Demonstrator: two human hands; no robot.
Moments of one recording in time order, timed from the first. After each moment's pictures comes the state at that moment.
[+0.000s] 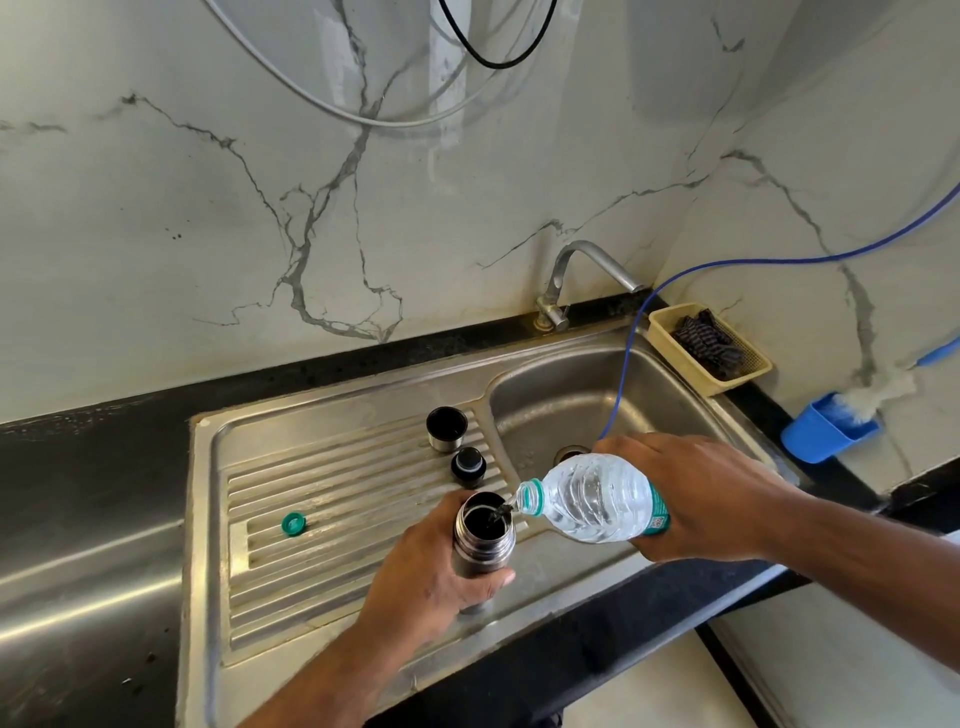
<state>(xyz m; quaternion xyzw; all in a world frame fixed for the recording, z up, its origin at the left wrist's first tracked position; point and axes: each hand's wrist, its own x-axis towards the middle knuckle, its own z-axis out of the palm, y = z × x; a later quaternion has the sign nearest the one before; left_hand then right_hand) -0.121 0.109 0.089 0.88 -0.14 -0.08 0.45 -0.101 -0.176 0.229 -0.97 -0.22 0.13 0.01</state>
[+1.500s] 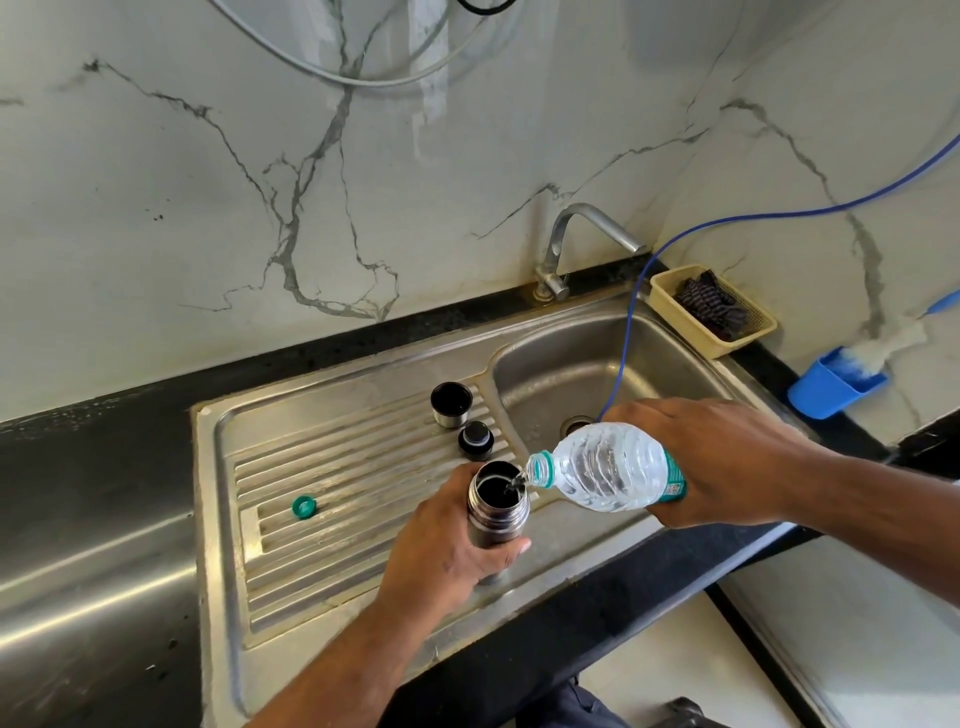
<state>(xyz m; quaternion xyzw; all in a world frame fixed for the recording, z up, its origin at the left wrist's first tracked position) -0.121 0.108 0.085 0.89 -0.13 -0.08 0.43 -0.109 -0.166 0.235 -0.97 -0.20 0.15 -0.04</state>
